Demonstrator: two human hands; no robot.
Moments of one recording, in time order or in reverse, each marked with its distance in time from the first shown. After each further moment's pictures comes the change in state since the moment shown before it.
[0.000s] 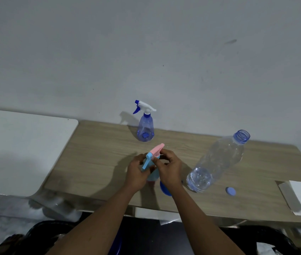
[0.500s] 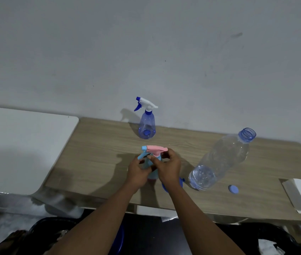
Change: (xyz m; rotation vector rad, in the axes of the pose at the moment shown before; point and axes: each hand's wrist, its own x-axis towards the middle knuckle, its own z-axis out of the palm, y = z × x) left_hand 0.011 -0.023 0.003 -0.105 0.006 -0.148; right_hand 0.002 0.012 0.015 -0.020 0.100 0.093
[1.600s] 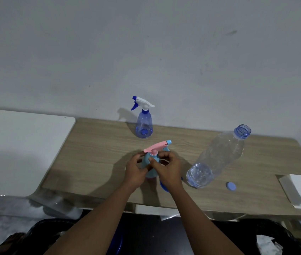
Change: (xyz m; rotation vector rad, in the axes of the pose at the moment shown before) left_hand 0.004 -0.005 0.000 0.089 0.016 0.045; right_hand -0.007 0.016 -0.015 0.030 -0.081 0.006
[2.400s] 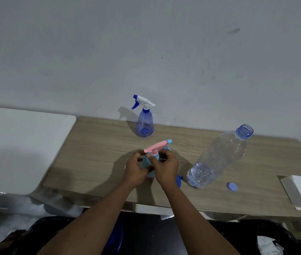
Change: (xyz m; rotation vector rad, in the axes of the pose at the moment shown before) left_hand 0.001 0.003 -0.005 0.079 -0.042 0.011; right_hand 0.007 0.001 0.019 -0.099 0.092 0.020
